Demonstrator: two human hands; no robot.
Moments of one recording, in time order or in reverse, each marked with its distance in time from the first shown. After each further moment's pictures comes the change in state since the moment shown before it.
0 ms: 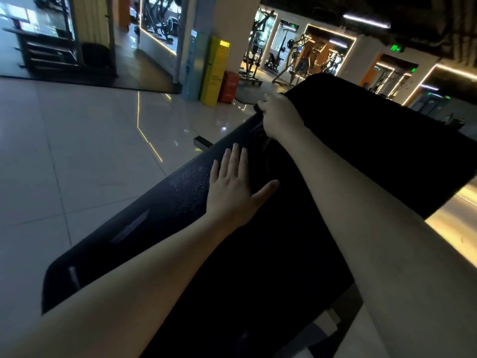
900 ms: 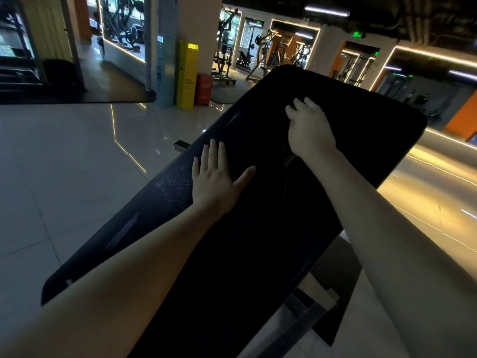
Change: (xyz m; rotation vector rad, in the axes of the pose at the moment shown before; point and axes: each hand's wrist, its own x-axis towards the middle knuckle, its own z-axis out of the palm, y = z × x) left_hand -0.001 0.001 -0.005 0.021 -0.034 0.016; right_hand -0.122 0.043 -0.041 0.027 0.119 0.279
